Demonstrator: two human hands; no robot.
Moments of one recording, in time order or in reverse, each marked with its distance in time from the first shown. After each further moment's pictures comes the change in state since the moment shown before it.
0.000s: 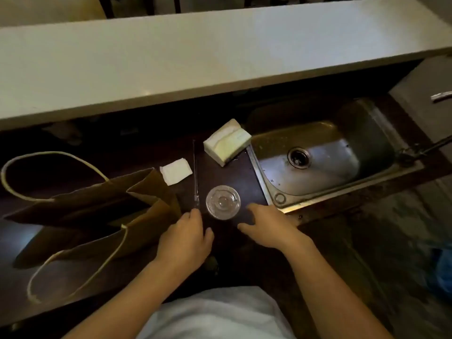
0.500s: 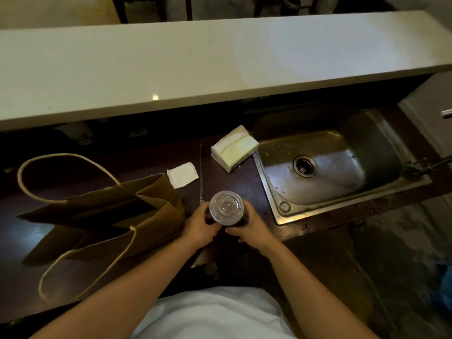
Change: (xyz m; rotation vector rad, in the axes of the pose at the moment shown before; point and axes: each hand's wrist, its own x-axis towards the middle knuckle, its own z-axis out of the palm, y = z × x) left_hand 0.064 -0.019 0.045 -0.796 -0.142 -0.162; right_hand 0.049 0.001 0.057 0.880 0.008 0.005
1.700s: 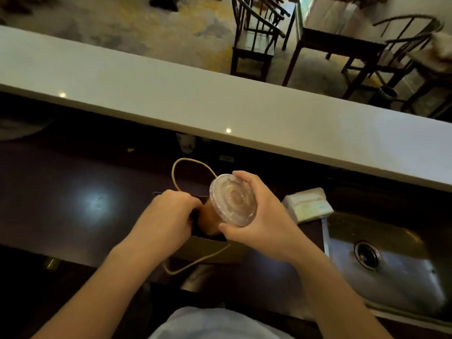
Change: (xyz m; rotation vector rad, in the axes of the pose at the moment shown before) left_hand -0.153 0.030 -0.194 0.688 0.555 0.219; right_hand -0.072 -0.227 0.082 -0.392 -0.312 -0.740
